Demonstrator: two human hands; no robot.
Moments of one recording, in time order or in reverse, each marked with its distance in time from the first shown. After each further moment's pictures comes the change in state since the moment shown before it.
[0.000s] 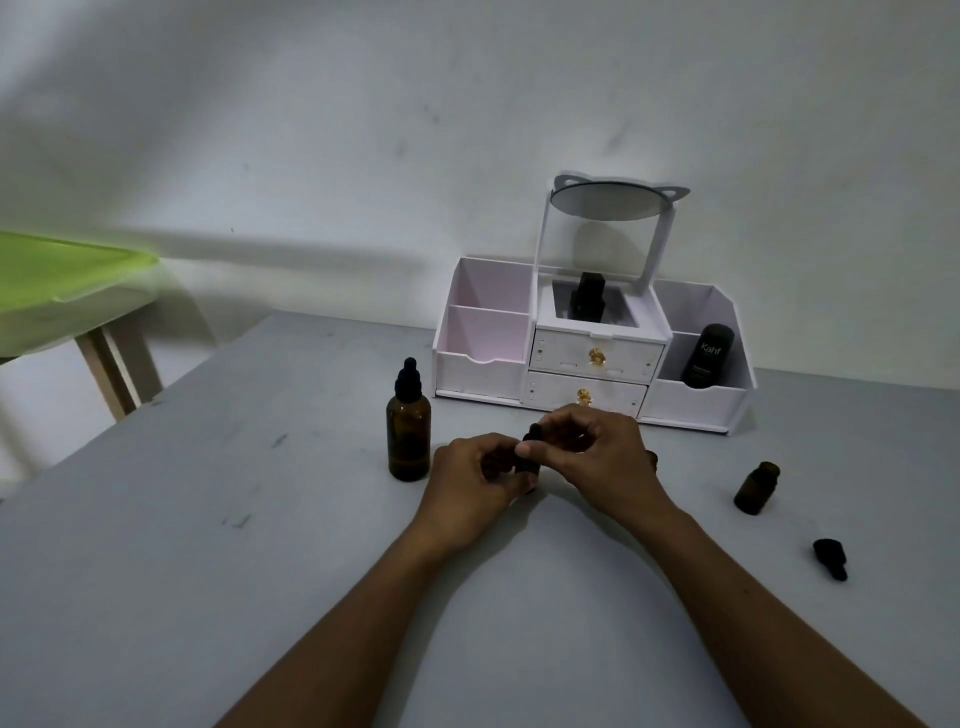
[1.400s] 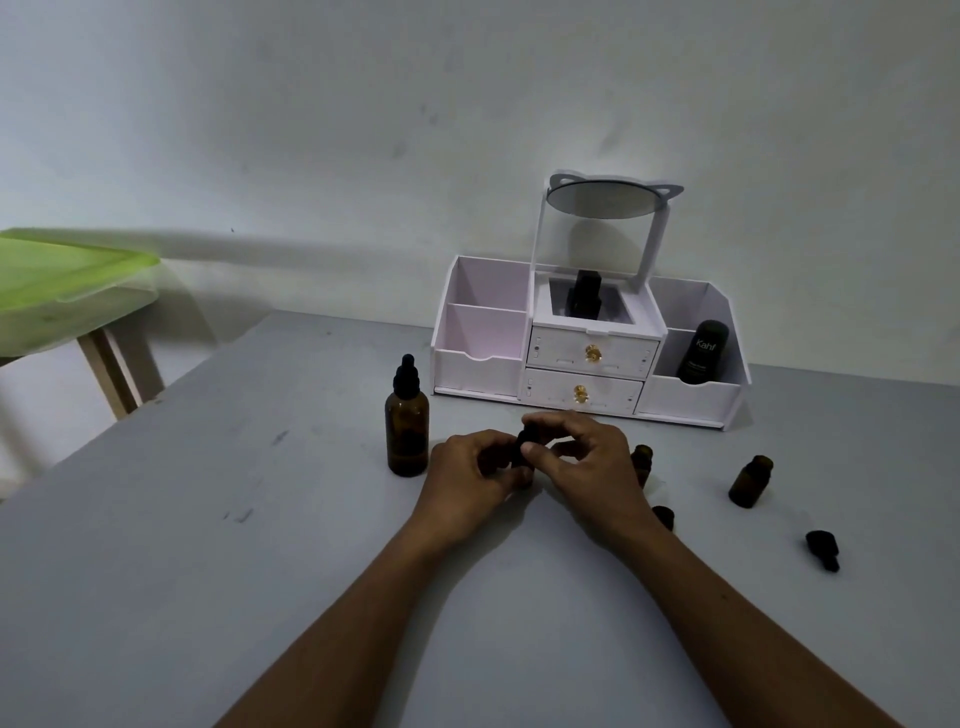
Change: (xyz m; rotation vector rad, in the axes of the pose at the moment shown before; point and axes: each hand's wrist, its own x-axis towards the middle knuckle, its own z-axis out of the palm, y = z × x) left_hand -0.003 0.002 0.000 -0.023 0.013 -0.019; right_hand -0.015 0.007 0.015 0.167 0.089 -0.003
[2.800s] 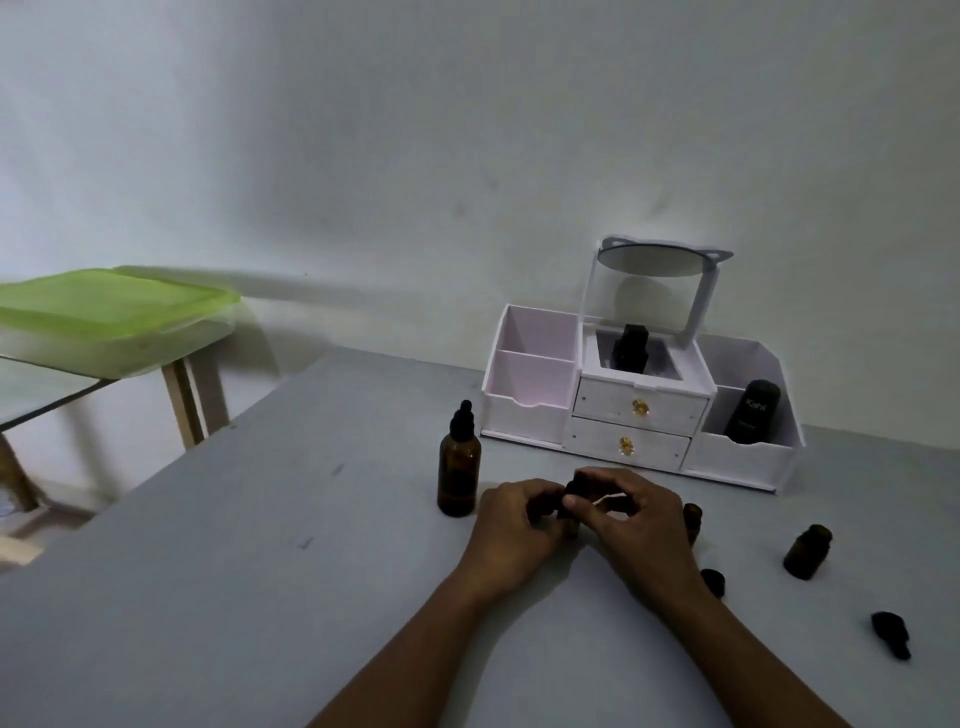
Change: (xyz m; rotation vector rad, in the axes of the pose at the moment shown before) left_hand -0.006 0.004 -0.001 -0.003 -0.005 0.002; right_hand -0.005 0.003 0.000 -0.117 0.041 -0.067
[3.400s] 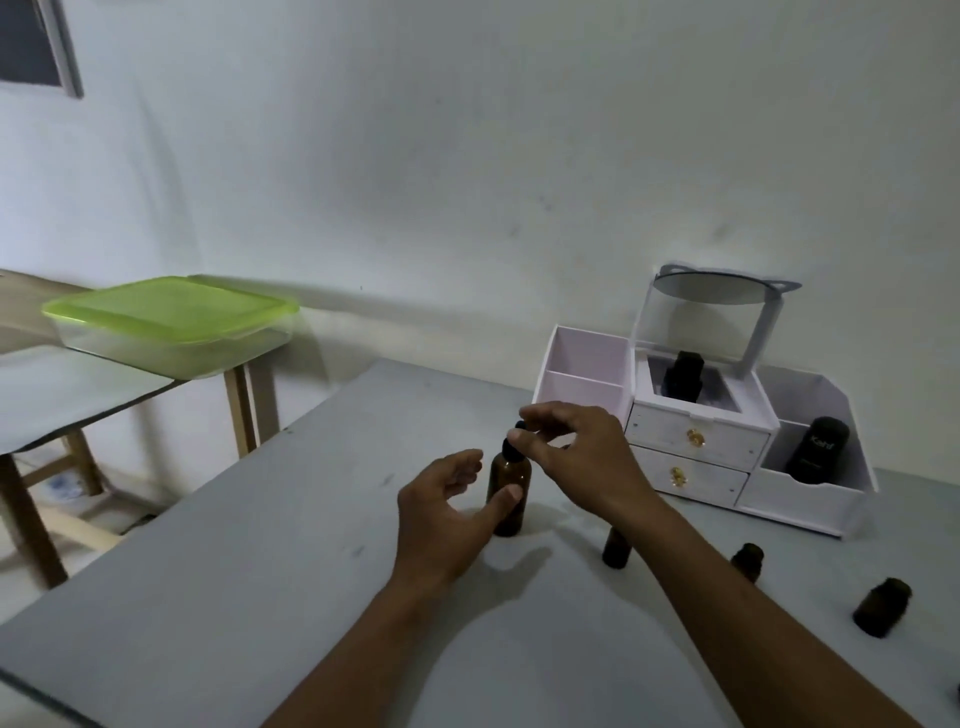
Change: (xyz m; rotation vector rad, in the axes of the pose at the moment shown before) left_hand -0.023 -0.026 -0.095 -0.041 0.521 0.017; right_hand 0.075 -0.103 0.060 -0.061 -0.236 -0.058
